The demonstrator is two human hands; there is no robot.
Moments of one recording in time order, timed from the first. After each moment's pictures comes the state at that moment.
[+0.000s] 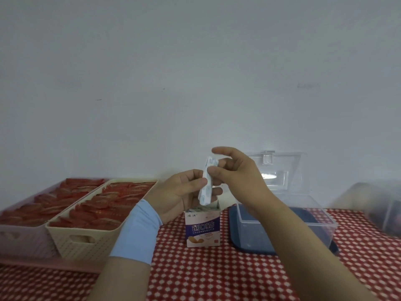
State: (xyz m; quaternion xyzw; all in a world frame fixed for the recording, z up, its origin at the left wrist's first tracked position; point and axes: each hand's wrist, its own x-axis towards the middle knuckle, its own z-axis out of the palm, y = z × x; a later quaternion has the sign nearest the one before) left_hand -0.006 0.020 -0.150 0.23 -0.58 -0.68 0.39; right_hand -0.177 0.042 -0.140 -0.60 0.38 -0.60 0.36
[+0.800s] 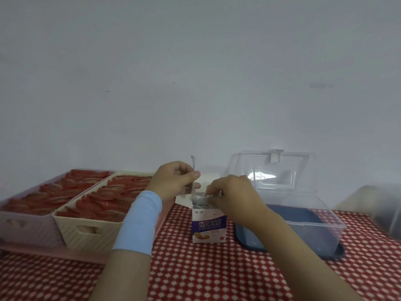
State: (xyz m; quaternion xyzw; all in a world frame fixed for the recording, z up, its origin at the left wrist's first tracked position) left_hand 0.017 0.004 -0.152 0.45 -0.59 -0.45 0.50; right_hand -0.161 0.032 -0.173 -0.78 0.56 -0.26 -0.03
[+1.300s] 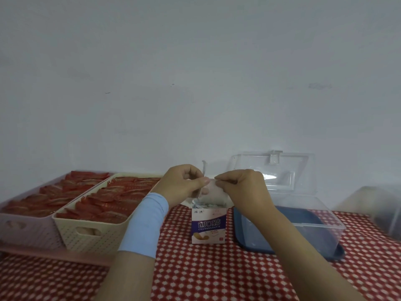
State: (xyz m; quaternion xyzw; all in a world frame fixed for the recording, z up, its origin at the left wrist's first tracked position) left_hand 0.005 0.006 -0.155 0.44 -0.66 -0.41 0.45; right_hand -0.175 0.023 -0.175 -0.66 0.54 -0.51 0.13
